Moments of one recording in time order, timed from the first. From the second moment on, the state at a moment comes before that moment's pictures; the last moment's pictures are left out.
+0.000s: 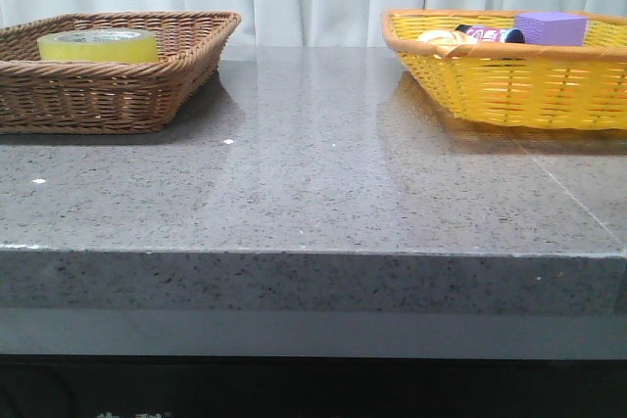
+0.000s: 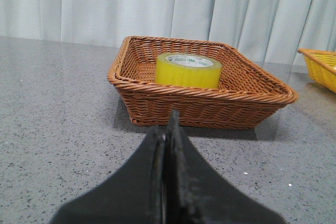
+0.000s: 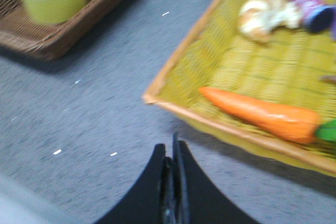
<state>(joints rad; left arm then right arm) -0.12 -0.01 0.01 -0.05 0.05 -0.05 0.35 0.70 -0.77 0.08 0.52 0.00</state>
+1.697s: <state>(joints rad) -0.12 -0.01 0.01 -0.05 0.05 -0.05 0.01 -0.01 0.03 0.08 0.06 -0.01</state>
